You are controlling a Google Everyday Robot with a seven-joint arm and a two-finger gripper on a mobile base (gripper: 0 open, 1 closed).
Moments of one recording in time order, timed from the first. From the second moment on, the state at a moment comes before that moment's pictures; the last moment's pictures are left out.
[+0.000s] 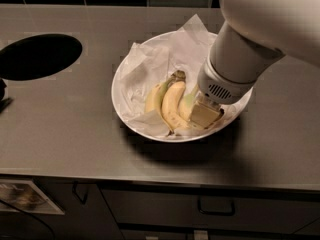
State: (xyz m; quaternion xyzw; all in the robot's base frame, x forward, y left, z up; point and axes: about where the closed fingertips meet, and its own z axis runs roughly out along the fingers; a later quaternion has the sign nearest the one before) arm 0.456 -0.099 0.903 -0.52 0.83 -0.02 0.18
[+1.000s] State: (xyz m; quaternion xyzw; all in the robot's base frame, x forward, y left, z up) arm 0.456 -0.096 0.890 -0.53 0.83 -0.03 0.15
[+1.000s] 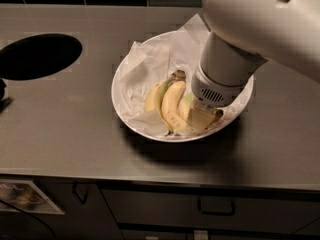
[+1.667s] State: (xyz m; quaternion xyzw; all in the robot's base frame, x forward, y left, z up) arm 0.460 -0.092 0.875 -0.54 0.83 -0.03 0.13
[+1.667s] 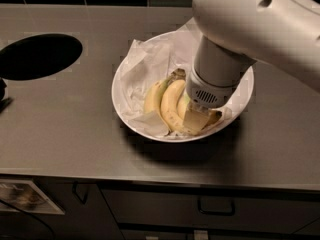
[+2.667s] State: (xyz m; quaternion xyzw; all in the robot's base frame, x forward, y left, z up) arm 0.461 -0.091 0.866 -0.55 0.83 -0.01 0.09
